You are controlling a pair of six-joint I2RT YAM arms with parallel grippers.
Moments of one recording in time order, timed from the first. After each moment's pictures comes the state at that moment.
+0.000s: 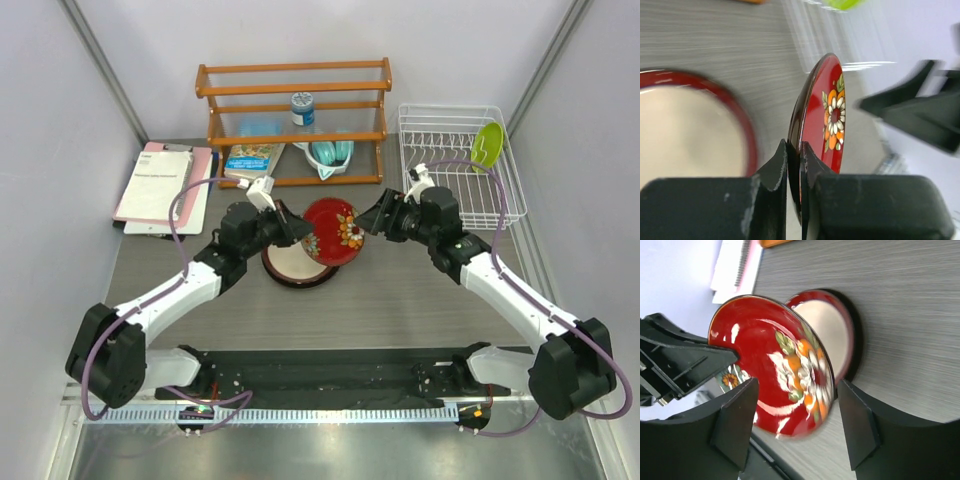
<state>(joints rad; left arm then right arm) -0.54 1.28 0.73 0.33 0.26 -0.76 0.41 1.18 0.83 -0.02 -0.30 0.71</state>
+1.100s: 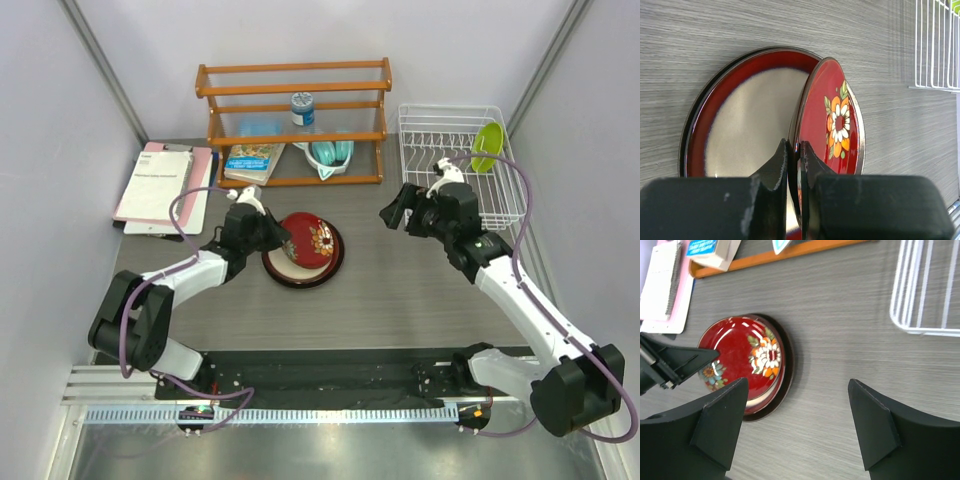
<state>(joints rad) -0.41 1.47 0.71 0.23 0.10 -0.66 0.34 1.09 0.89 -0.26 -0.07 0.52</state>
